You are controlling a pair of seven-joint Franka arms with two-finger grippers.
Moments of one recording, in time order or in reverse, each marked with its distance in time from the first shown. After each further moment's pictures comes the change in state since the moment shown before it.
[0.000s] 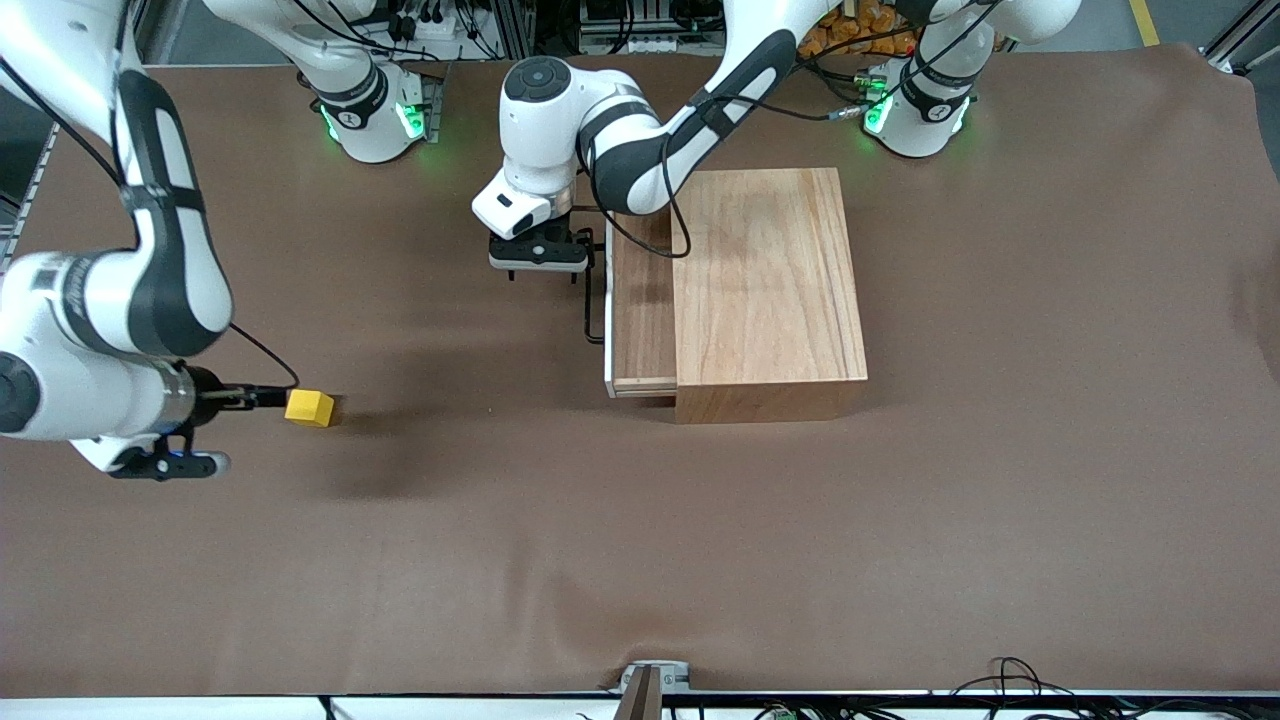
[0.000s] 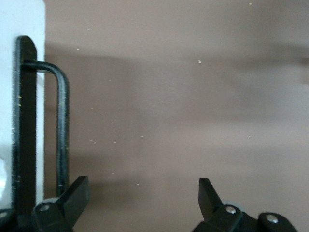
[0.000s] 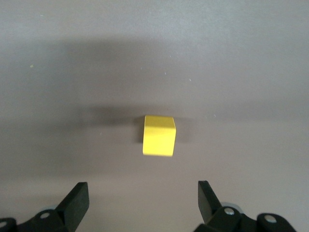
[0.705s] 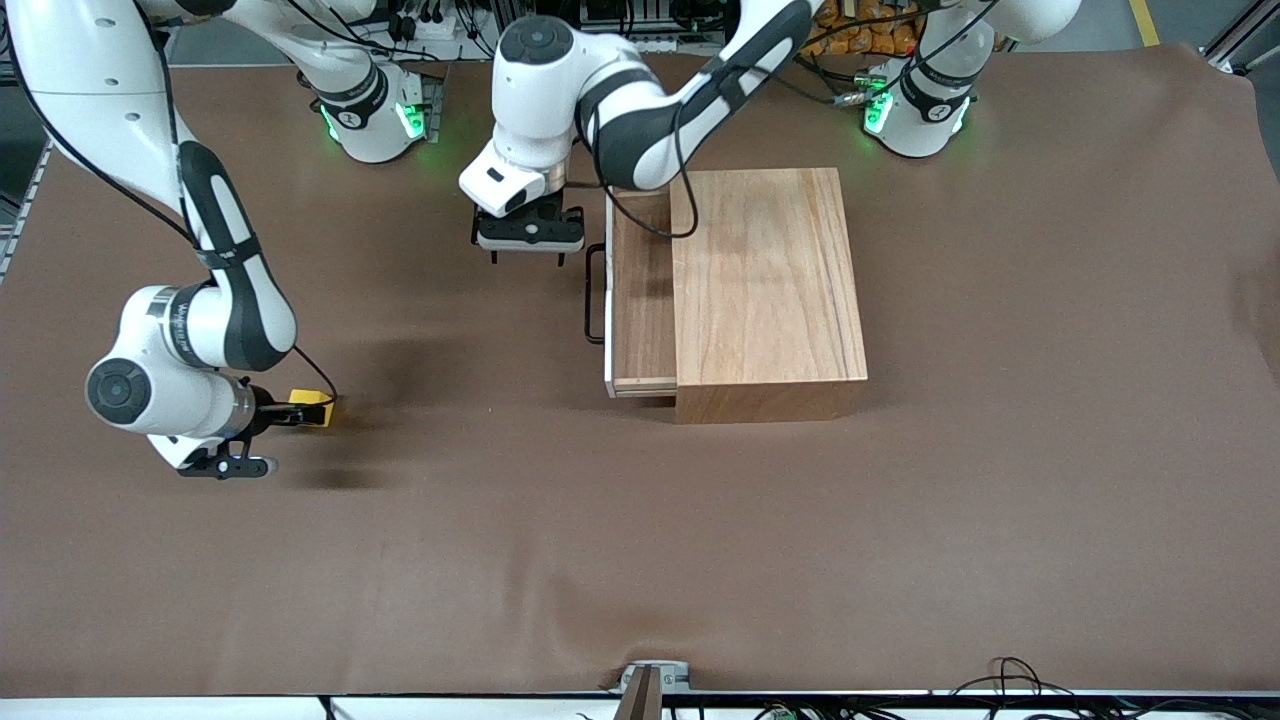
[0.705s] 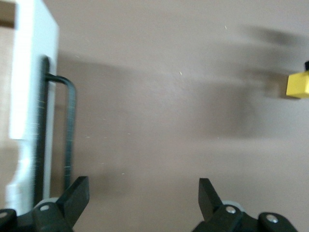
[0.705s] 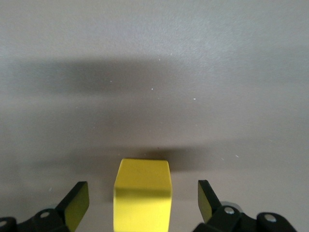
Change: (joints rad) left arm 0.017 -0.094 0.006 0.053 -0.075 -0.112 -0.005; right arm -0.024 0.044 -0.010 -0.325 0.000 0.502 -0.011
